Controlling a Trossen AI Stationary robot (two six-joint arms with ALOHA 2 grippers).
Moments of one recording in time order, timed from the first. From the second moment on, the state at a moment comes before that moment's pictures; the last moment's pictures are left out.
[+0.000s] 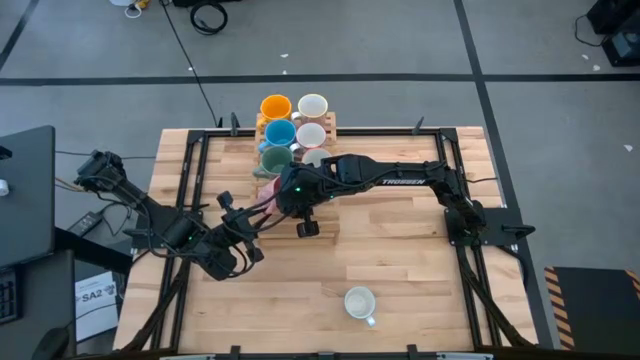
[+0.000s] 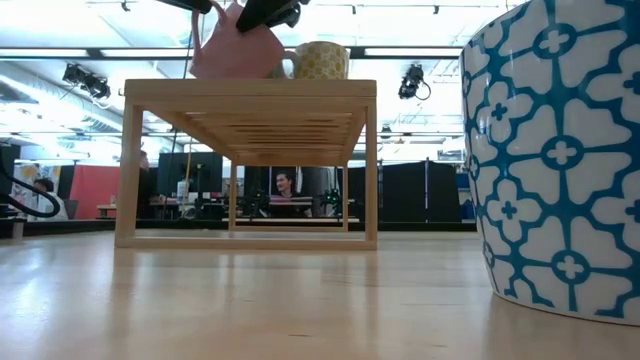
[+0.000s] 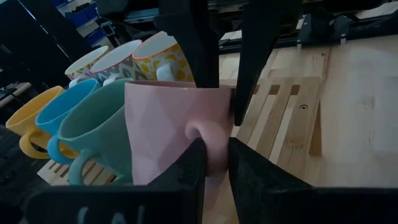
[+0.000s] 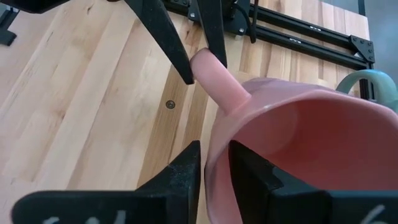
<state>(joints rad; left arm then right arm) -0.62 1.19 0.97 -0.57 -1.17 -0.41 0.05 2.16 2.34 -1.02 0.03 -0.23</state>
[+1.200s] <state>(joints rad) -0.62 1.19 0.97 -0.57 -1.14 -0.75 0.09 2.01 2.34 -1.10 0.16 -0.32</state>
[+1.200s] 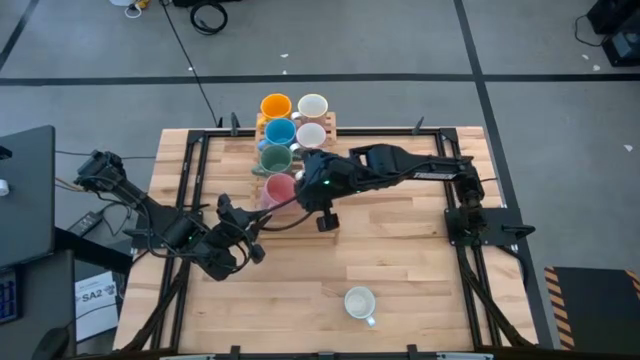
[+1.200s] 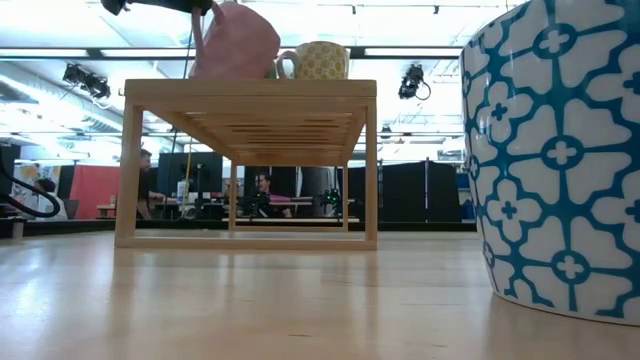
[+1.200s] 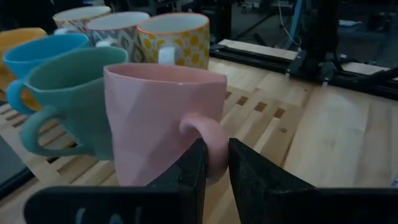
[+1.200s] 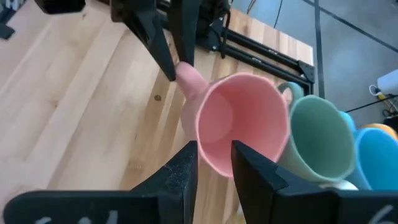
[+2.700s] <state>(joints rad) -0.66 1.19 0.97 -0.64 -1.05 -0.83 0.10 1.92 2.34 -1.13 0.16 -0.30</state>
